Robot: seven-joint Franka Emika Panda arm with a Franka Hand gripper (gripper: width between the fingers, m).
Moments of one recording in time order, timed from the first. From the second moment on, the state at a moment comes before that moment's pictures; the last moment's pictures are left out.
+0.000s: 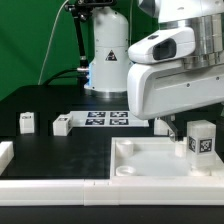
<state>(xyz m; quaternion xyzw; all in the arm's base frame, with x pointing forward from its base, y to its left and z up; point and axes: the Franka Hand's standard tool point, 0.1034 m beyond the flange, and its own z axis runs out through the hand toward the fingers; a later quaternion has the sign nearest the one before) 0.634 0.118 0.088 -0.99 -0.14 -0.04 0.07</state>
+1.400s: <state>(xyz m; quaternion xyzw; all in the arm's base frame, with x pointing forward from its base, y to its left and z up) 0.638 0.110 0.086 -0.93 0.35 -0.01 0.08</state>
